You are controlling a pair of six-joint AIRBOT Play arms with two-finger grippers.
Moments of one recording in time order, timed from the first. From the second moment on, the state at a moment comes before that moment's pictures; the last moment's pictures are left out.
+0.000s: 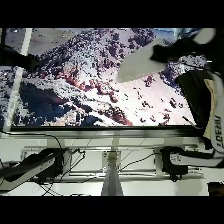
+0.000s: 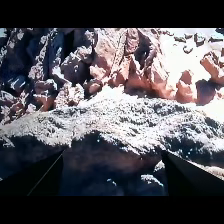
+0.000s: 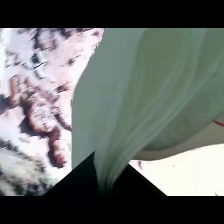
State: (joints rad) left arm 0.09 -1.13 1.45 1.44 -1.29 -1.07; right arm -0.04 -1.38 1.58 -1.18 1.28 1.51
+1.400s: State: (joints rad) left arm 0.09 -1.13 1.45 1.44 -1.29 -1.07; right arm -0.41 -1.02 1.57 -1.46 1.45 1.68
